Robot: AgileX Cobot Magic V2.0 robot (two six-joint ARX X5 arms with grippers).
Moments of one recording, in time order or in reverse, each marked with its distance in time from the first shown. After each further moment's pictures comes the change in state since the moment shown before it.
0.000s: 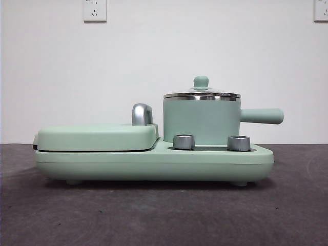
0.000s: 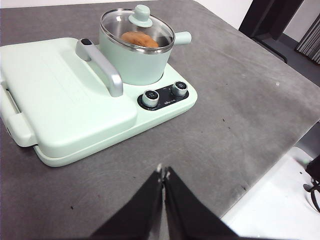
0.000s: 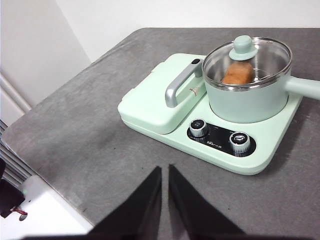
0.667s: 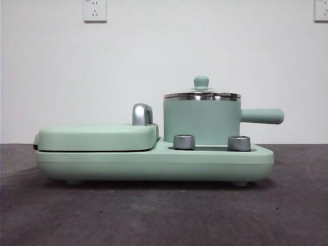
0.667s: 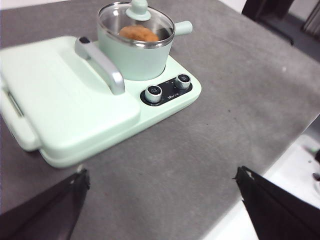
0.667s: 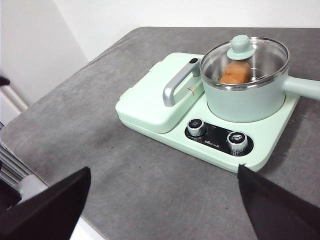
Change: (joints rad) left arm 0.000 0.053 0.019 -0.009 0.000 0.042; right arm 0.000 0.000 0.000 -0.005 0.009 -0.006
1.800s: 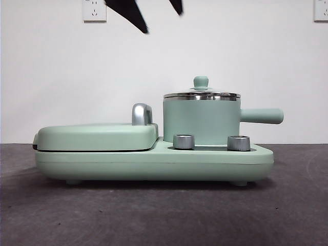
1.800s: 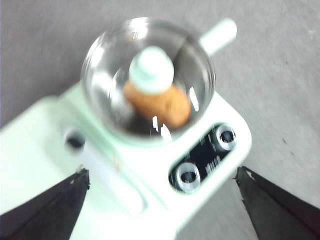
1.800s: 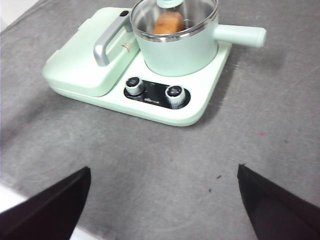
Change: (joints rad) left arm 0.023 1.455 1.273 -0.273 -0.001 0.228; right arm 0.000 -0.005 0.000 -0.182 0.195 0.000
